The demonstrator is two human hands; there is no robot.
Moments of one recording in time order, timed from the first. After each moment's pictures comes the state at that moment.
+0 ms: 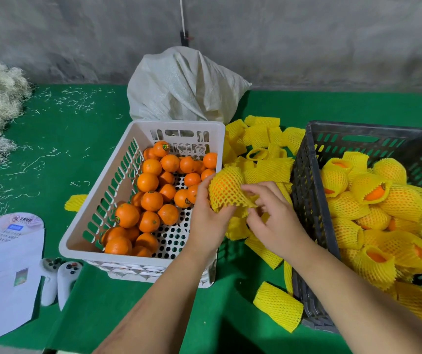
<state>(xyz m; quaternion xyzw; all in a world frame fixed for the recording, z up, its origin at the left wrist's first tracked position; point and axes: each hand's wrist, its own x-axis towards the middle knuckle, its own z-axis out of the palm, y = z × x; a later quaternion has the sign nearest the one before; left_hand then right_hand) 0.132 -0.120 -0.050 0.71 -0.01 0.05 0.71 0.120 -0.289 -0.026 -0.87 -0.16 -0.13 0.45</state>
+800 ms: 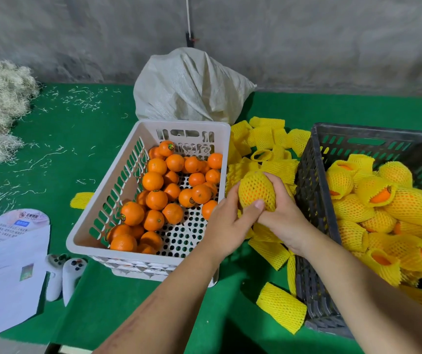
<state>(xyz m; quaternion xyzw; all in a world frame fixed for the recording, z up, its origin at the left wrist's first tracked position) 0.128 -0.132 -0.045 0.79 -0.10 -0.05 0.60 0.131 -0.288 -0.018 -0.73 0.01 0.10 0.67</state>
